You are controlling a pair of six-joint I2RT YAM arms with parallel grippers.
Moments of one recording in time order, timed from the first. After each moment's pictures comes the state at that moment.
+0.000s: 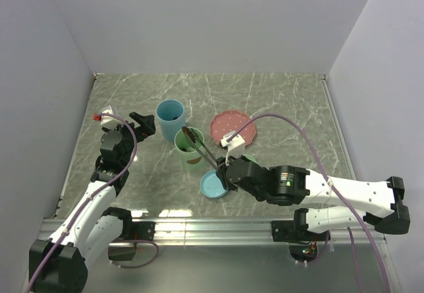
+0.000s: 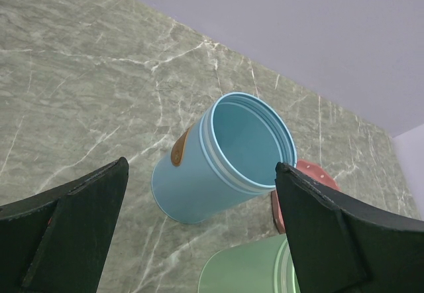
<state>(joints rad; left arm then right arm) -0.19 0.82 0.44 0.29 -0.15 -0.57 1.36 1.08 1.04 -0.63 0.56 0.55</state>
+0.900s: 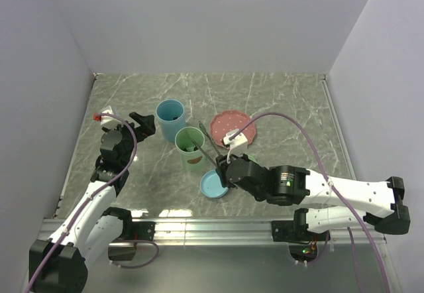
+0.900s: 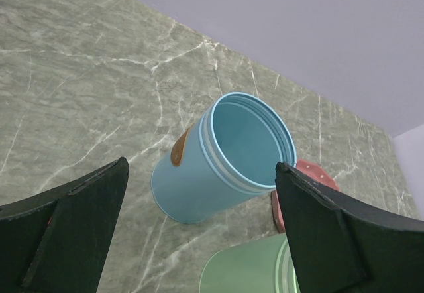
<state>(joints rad) -0.19 0.82 0.44 0.29 -0.15 -0.57 1.36 1.08 1.04 -0.63 0.63 0.56</state>
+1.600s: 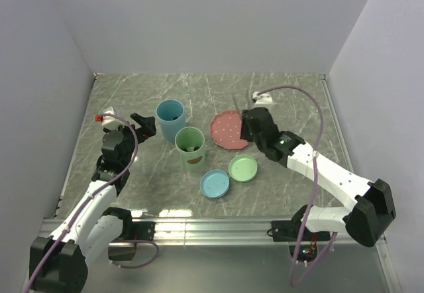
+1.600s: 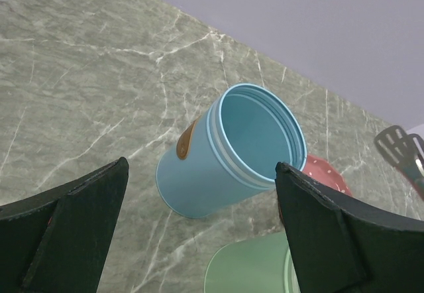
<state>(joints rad) -0.19 0.84 0.43 0.29 -0.15 -0.57 0.75 1.23 0.99 -0.38 0.47 0.43</state>
